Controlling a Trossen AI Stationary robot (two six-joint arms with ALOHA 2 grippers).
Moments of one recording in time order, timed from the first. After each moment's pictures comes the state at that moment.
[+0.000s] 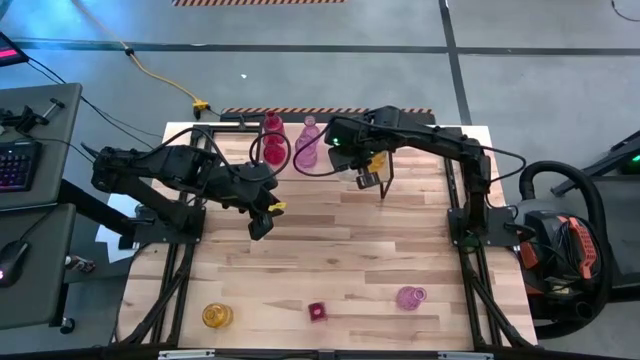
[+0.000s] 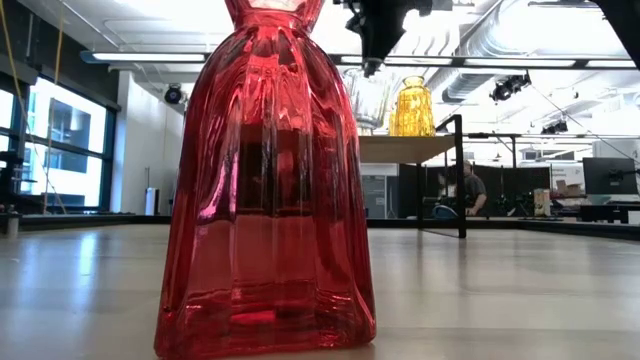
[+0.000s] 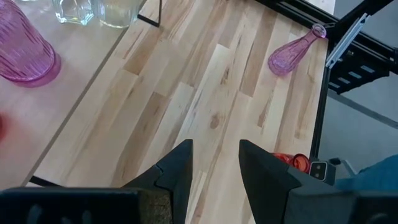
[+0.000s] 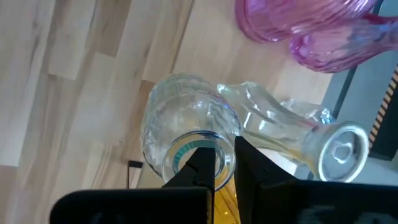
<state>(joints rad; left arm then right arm) -0.22 1.40 1.71 -1.19 -0.19 -0.59 -0.20 1.94 2.20 -1.51 0.21 -0.58</state>
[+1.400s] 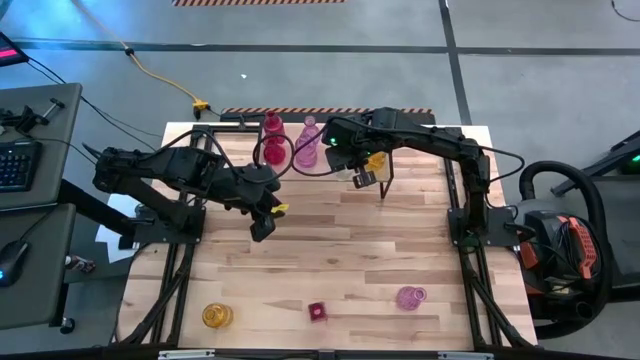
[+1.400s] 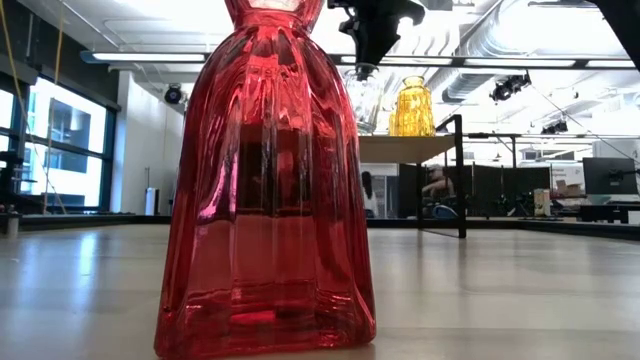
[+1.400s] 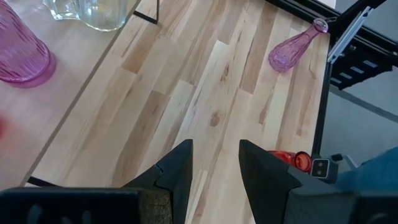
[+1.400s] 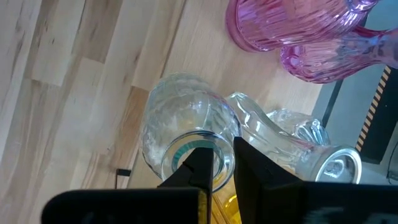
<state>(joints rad) -0.22 1.42 1.71 -1.19 -0.19 -0.58 -0.20 1.95 2.18 -1.45 0.22 -0.60</state>
